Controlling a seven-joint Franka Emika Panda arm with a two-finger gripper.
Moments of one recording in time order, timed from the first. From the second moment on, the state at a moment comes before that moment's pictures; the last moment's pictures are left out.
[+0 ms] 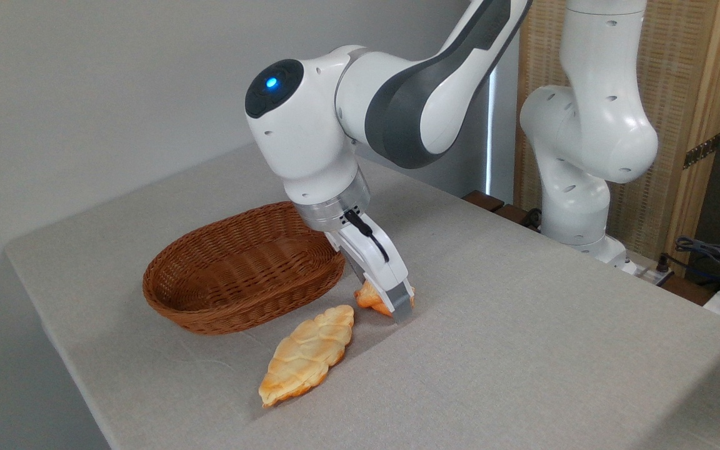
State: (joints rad) arm -0.27 -0.07 0.24 -2.15 -0.04 1.77 0.94
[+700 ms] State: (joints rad) arm -0.27 -0.07 0.24 -2.14 -0.04 1.78 0.94
